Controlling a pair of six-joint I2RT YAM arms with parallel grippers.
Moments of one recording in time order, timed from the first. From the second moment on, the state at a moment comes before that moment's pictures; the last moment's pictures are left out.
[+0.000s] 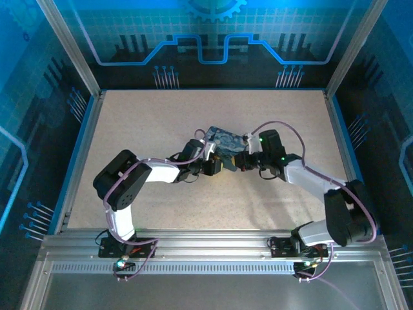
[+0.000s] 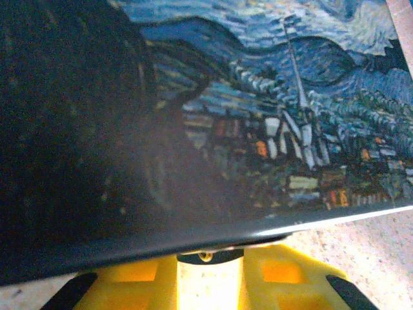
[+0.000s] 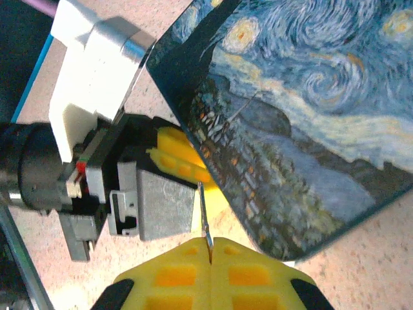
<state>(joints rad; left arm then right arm) -0.62 1.84 0.86 0.29 0.31 -0.49 0.38 1.37 0.73 -0.13 -0.50 0.30</state>
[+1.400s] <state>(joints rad) -0.65 1.75 0.93 0.08 0.37 -0.85 0.49 1.32 0.46 0.00 -0.38 0.09</state>
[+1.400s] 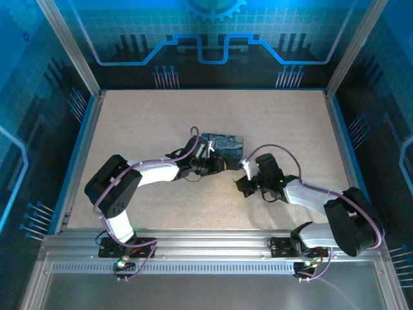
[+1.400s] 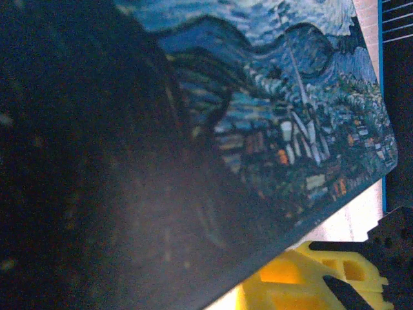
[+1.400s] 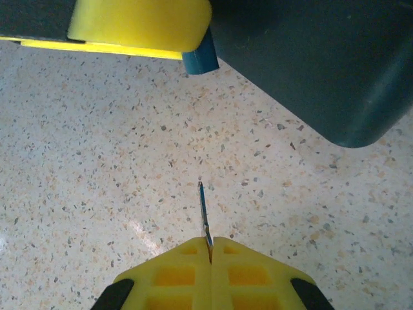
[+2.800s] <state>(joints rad) -0.66 1.75 0.93 0.06 0.37 -0.88 0.52 1.51 0.49 0.31 -0.35 0.10</state>
